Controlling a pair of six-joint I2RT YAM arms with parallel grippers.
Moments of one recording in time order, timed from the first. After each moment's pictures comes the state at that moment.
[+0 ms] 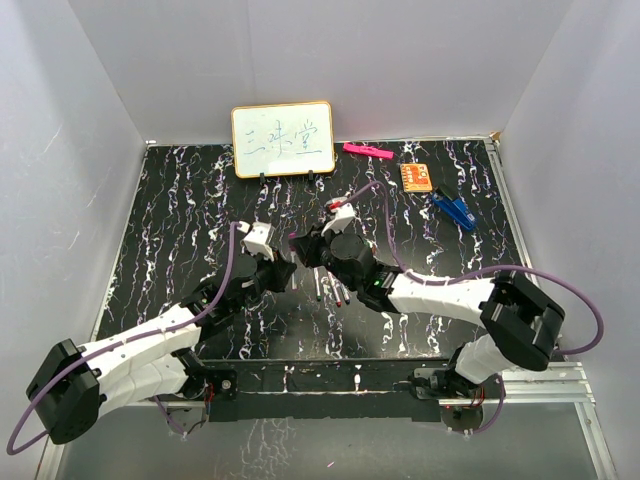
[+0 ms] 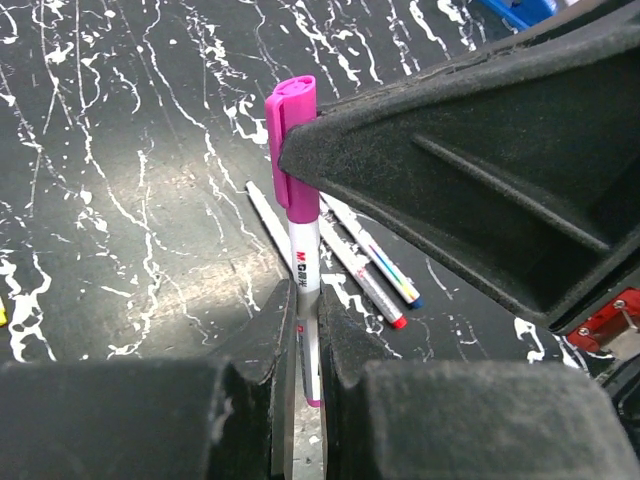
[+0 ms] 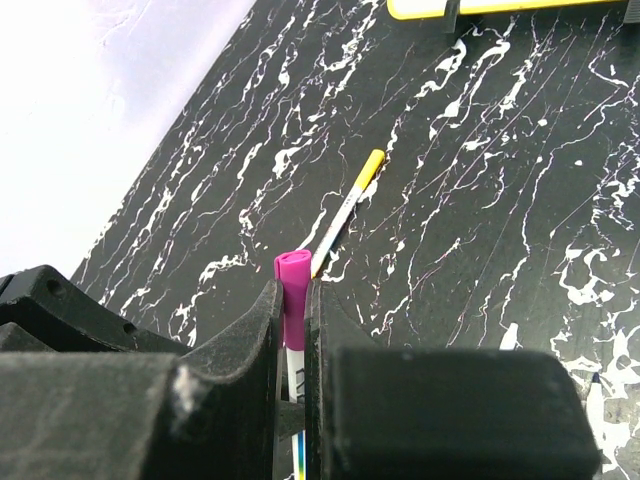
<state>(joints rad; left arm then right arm) -0.81 0.97 0.45 0.19 -0.19 -0.44 0.98 1.47 0.79 0.49 0.30 0.55</state>
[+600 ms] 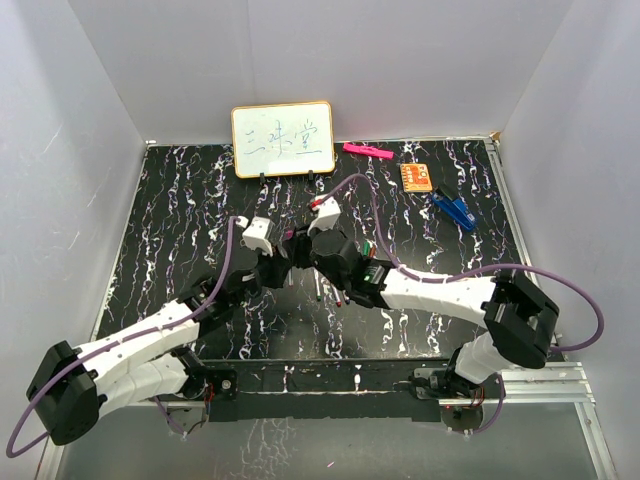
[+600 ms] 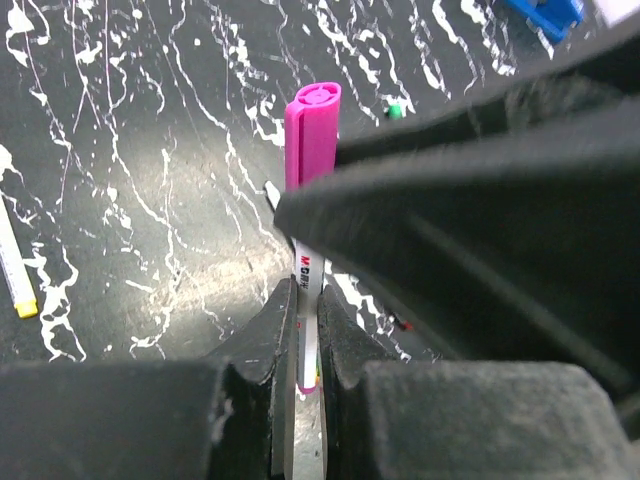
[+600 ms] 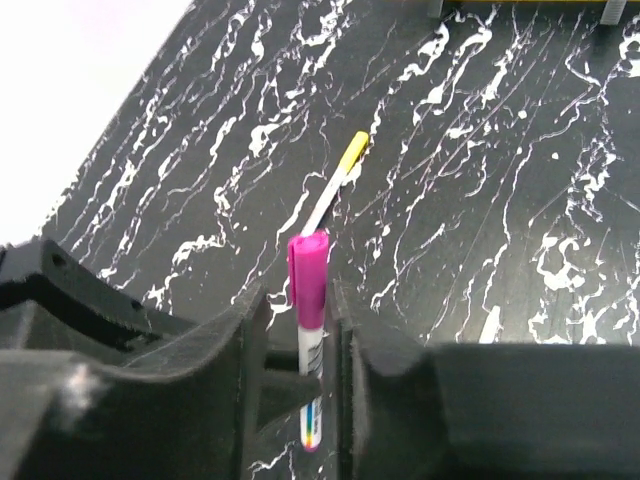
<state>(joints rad) -0.80 0.97 0.51 0.05 -0.21 -0.42 1.03 1.50 0.93 0.32 0.39 0.51</state>
